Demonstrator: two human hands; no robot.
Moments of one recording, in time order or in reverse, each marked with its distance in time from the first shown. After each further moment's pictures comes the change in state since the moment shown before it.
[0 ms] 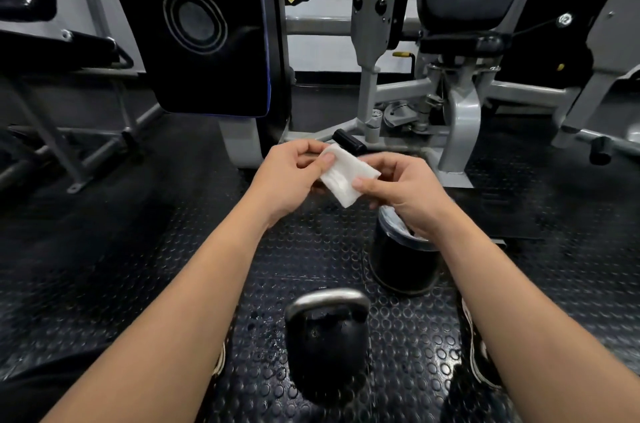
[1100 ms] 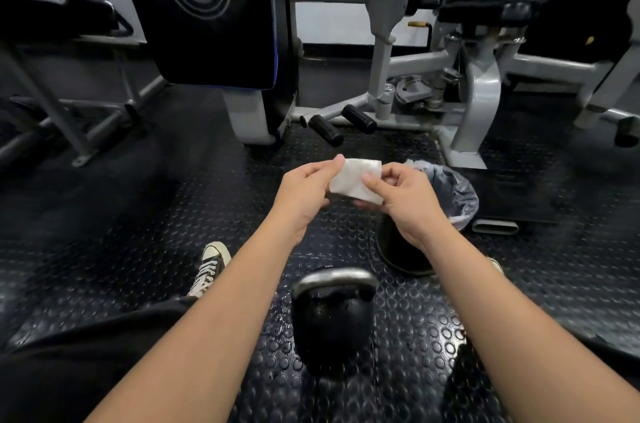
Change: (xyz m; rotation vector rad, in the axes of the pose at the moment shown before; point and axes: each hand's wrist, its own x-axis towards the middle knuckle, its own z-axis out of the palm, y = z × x) left_hand -0.006 -0.062 0.030 -0.226 0.143 -0.360; right_hand 0.006 0.075 0.016 0.077 0.204 0.201
